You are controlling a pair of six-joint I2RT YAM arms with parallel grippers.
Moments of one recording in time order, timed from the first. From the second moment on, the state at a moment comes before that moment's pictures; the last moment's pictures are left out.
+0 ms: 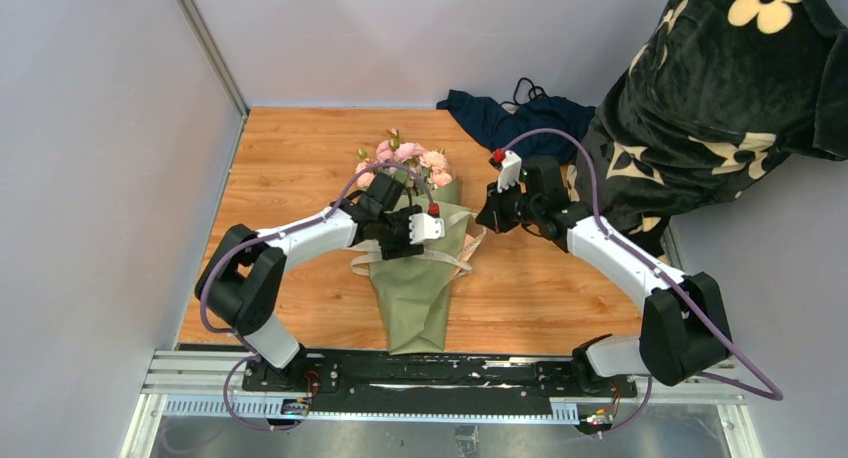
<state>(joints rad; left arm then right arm) -0.59 1.60 0.96 -0.35 0.34 0.89 0.42 1.34 0.88 -0.18 -0.42 0.05</state>
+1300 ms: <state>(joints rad) -0.55 1.57 1.09 -0.26 0.41 0.49 0.78 1.28 0.71 0.05 -0.26 0.26</state>
